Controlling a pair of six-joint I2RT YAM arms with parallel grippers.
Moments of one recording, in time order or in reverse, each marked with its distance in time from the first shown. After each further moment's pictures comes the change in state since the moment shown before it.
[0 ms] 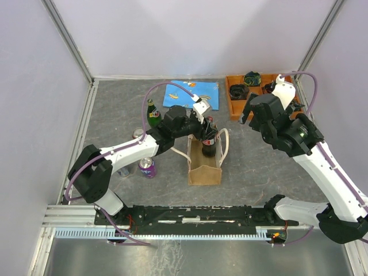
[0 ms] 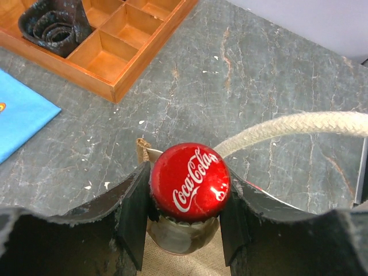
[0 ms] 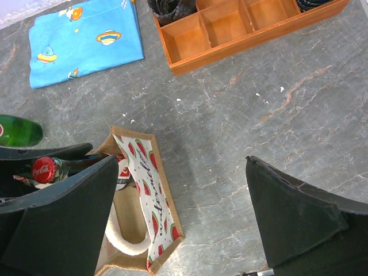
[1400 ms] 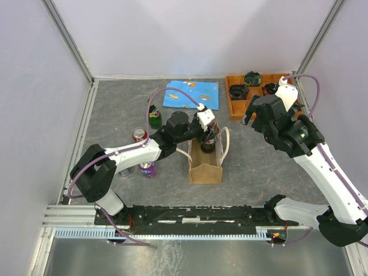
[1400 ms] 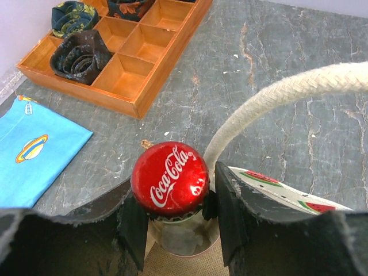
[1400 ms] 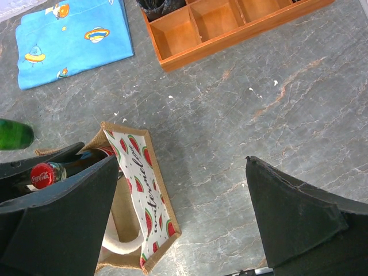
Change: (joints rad) left arm -0.044 0.014 -0.061 0.117 -0.077 0.246; right arm -0.049 -0.024 -0.048 0.008 -0.029 0.000
